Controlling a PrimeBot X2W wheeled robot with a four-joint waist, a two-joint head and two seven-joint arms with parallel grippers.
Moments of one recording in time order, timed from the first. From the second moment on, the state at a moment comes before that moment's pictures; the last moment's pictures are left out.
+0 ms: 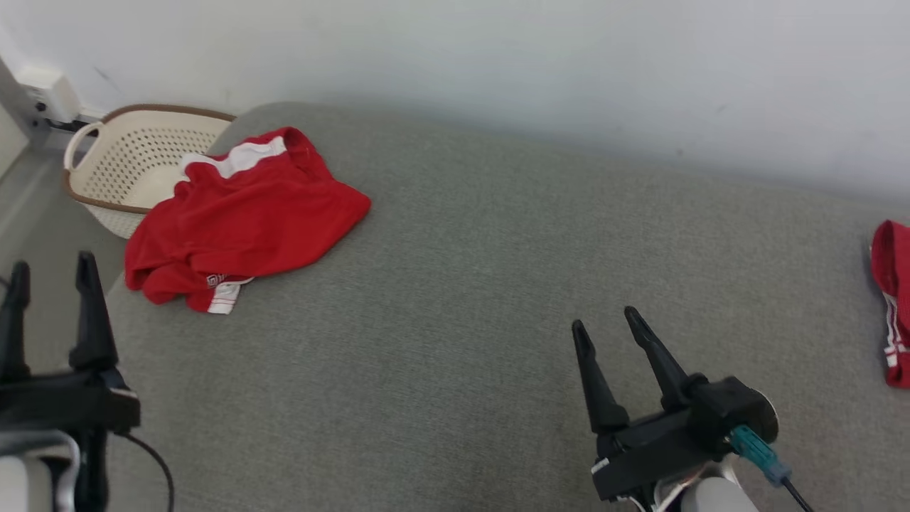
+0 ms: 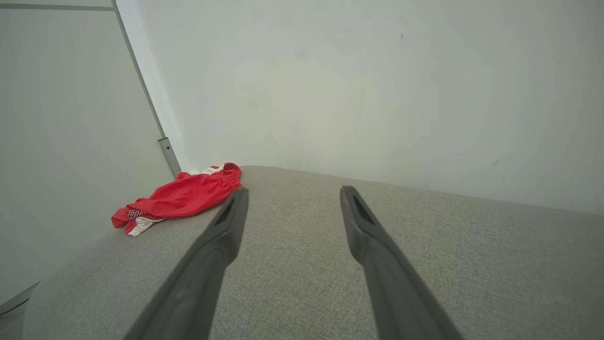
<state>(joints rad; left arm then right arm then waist) -0.33 0.18 0.19 0.06 -0.27 -0.02 -0.17 -0.19 -0.09 0.36 0.15 0.16 0.13 -0.26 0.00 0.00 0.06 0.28</state>
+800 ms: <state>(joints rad) -0.93 0.47 0.18 0.72 -0.34 -0.10 0.07 -0.38 -0.10 0.49 0.11 0.18 0.13 -0.26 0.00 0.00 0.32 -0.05</state>
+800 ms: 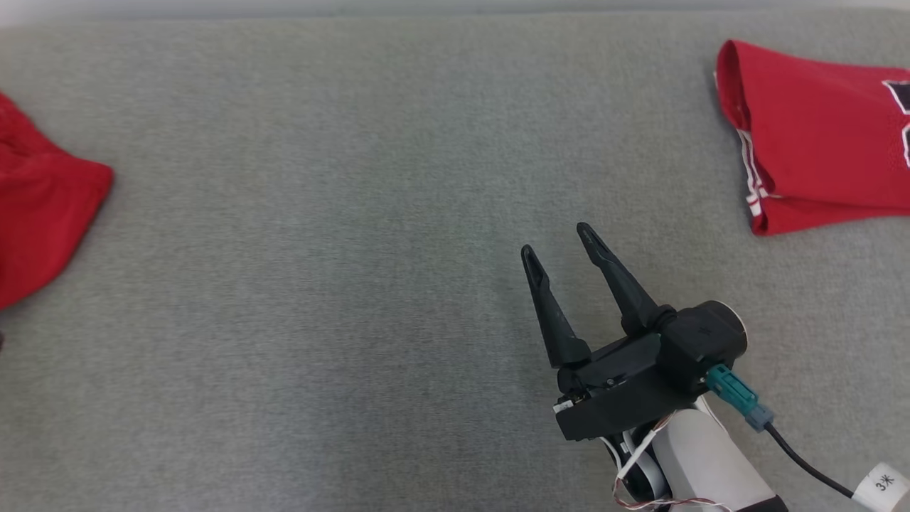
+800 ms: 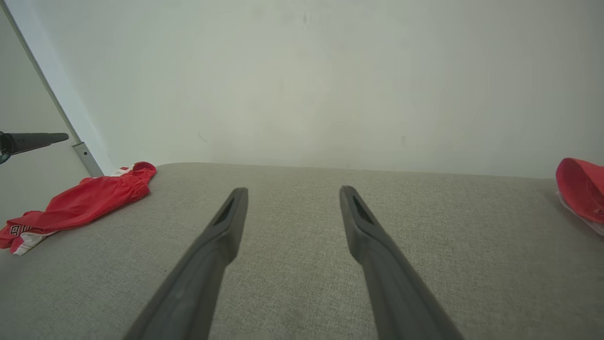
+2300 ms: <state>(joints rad) -1.15 0.52 -0.21 0.83 -0.43 -0.13 -0.01 -0.37 -0.10 0.45 0.14 0.21 0.13 -0.26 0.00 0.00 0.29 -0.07</state>
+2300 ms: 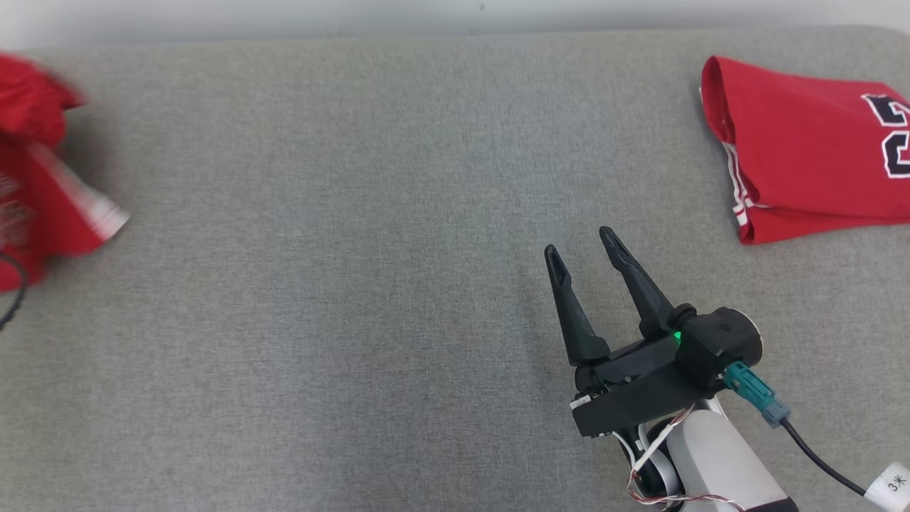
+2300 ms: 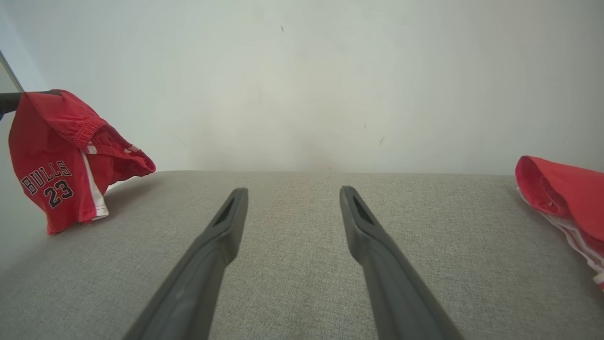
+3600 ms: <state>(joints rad) -0.66 0.13 -0.68 0.18 -0.43 -0.04 -0.02 -0.32 -0.06 0.34 0.11 0.21 0.13 -0.26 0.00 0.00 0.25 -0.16</state>
